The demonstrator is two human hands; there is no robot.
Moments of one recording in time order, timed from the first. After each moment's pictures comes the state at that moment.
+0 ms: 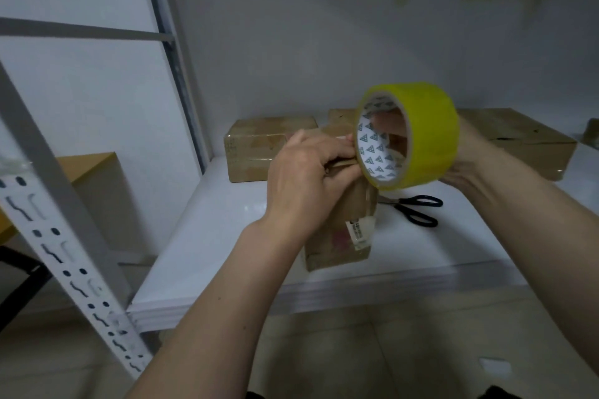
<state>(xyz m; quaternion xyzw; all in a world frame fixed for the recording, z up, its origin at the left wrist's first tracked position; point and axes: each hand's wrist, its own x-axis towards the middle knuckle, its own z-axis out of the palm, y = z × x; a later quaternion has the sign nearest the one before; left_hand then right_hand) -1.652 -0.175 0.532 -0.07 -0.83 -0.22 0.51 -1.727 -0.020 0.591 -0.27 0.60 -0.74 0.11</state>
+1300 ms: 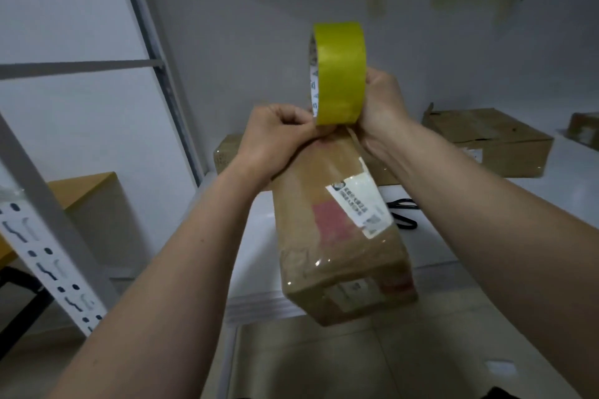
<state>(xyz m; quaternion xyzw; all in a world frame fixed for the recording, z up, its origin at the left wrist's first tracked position) -1.671 -0.175 0.596 0.02 -0.80 -0.50 0.33 -1.739 -0.064 0.623 -0.28 0.47 -0.83 0.08</state>
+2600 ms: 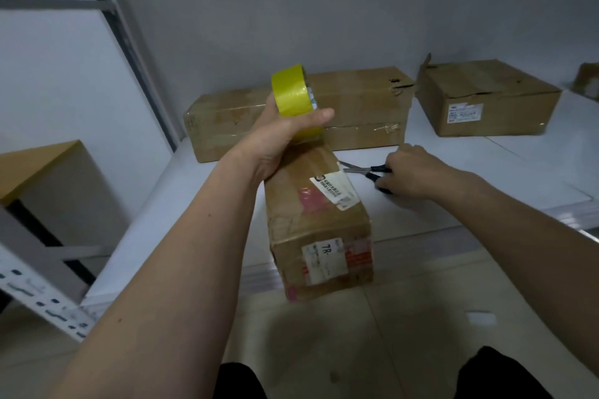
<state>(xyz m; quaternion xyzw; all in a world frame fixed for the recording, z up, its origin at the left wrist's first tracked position) -1.737 -0.192 0.528 0.03 -0.72 -0.68 0.17 -1.827 0.009 0.481 -0.28 0.96 -0.06 0.02</state>
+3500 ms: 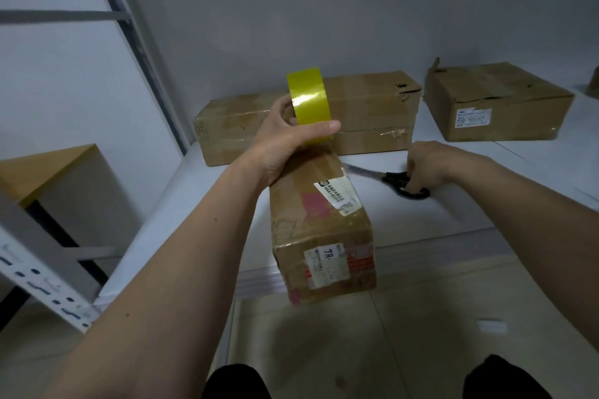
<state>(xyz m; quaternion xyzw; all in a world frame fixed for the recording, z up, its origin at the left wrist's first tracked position) -1.726 -0.188 0.529 0.03 -0.72 -0.67 0.19 -1.859 0.019 0.497 -0.27 0.96 -0.04 0.06</state>
